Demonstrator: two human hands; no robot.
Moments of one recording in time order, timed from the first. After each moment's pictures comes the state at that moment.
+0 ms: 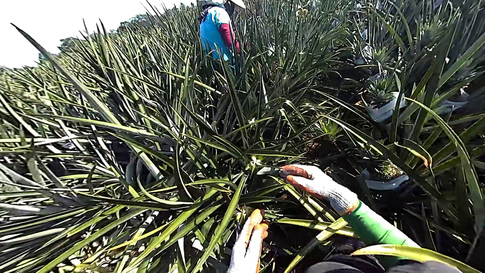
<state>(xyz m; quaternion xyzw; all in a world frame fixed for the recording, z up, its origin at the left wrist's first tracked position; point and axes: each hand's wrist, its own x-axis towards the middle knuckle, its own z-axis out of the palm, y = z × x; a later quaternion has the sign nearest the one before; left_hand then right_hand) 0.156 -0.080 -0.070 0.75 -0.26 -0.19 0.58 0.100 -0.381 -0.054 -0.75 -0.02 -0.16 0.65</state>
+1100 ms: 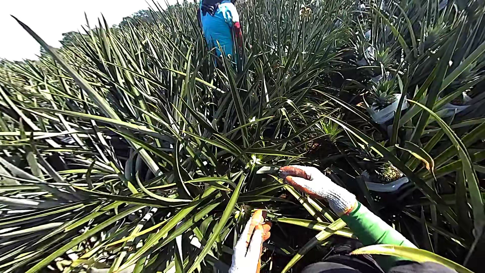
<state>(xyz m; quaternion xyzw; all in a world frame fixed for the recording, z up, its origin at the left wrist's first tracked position) 0.143 -0.090 -0.063 0.74 -0.21 -0.22 0.60 0.103 -0.382 -0.059 -0.75 -0.02 -0.15 0.64</state>
